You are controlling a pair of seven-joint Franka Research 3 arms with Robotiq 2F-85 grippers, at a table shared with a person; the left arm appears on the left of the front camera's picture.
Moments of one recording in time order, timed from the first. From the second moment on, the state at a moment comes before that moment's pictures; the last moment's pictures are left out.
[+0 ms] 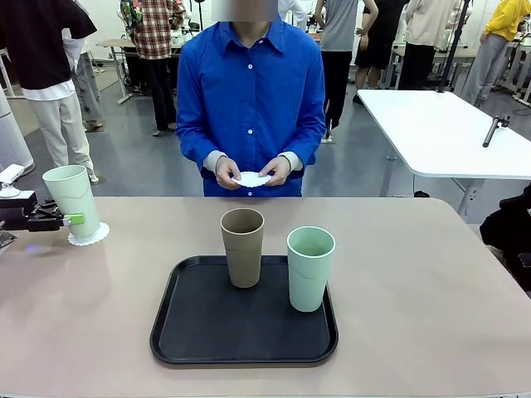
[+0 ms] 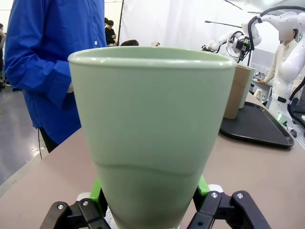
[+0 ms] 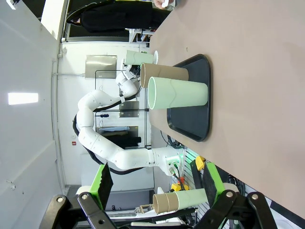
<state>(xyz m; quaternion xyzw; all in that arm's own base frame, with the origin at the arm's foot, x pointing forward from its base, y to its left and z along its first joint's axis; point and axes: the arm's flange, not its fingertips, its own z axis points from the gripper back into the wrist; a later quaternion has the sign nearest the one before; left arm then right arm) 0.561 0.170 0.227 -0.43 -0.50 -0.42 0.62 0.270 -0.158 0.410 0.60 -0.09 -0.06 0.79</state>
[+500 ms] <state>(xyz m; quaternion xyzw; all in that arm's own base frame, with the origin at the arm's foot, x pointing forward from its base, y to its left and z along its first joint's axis) 0.574 0.174 0.215 -0.44 -0.50 -0.42 0.61 0.270 -0.158 0.410 0.60 -0.09 -0.06 0.79</state>
